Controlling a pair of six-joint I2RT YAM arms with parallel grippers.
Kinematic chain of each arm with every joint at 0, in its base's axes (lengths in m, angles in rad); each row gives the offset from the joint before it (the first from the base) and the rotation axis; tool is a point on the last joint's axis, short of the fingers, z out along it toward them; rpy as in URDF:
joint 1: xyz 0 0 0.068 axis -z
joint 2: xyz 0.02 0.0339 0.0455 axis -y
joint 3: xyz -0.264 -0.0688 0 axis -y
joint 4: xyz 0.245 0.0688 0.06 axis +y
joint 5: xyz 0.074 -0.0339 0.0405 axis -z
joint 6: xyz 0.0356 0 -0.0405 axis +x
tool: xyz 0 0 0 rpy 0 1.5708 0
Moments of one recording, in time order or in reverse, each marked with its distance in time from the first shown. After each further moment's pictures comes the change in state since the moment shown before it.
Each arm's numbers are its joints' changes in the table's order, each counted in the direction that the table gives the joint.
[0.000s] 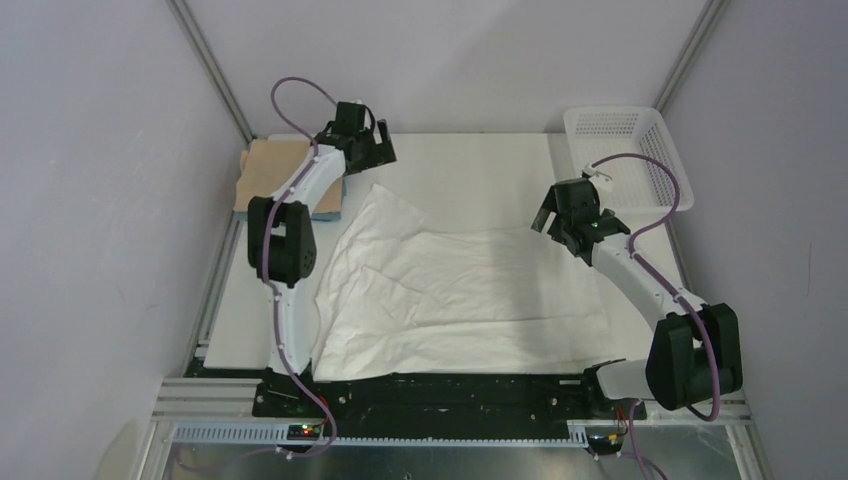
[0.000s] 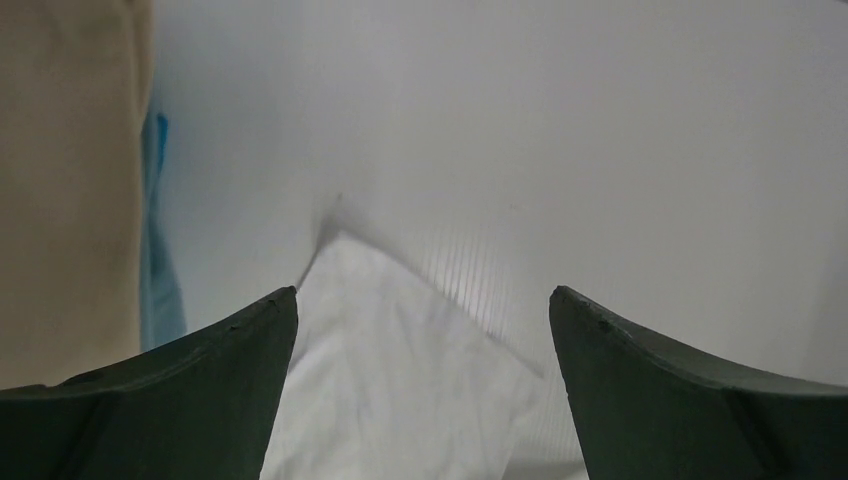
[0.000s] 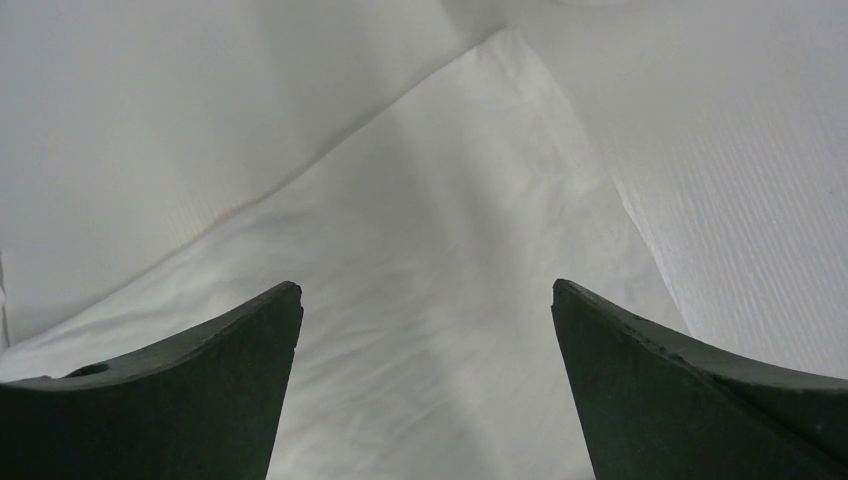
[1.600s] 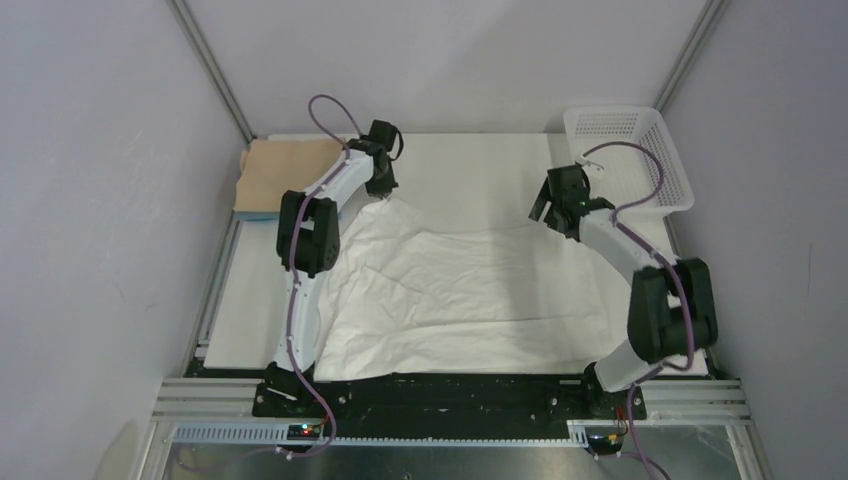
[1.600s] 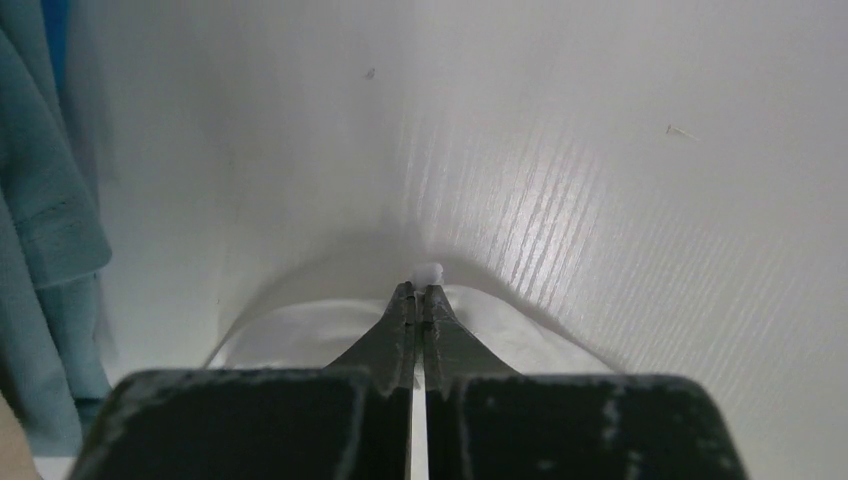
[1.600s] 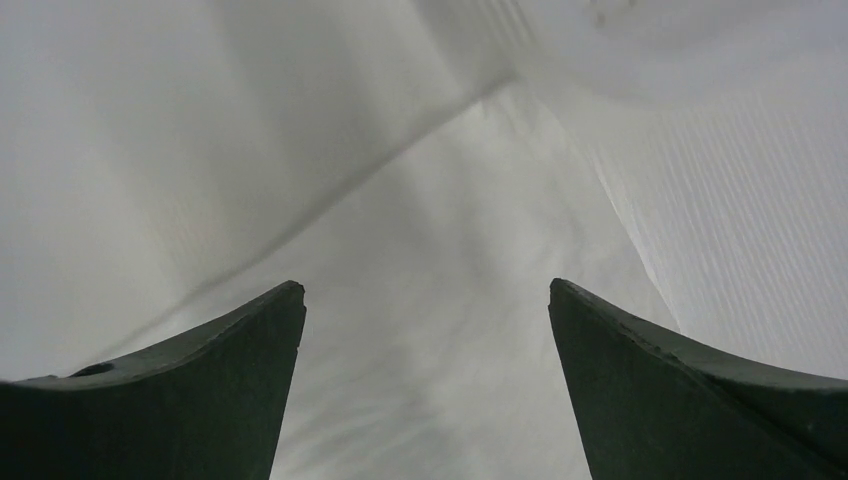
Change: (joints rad) left arm 0.079 -0.267 0.212 0.260 -0.166 -0.068; right arm 0.046 -0.164 0.072 -0.045 -0.009 -0.024
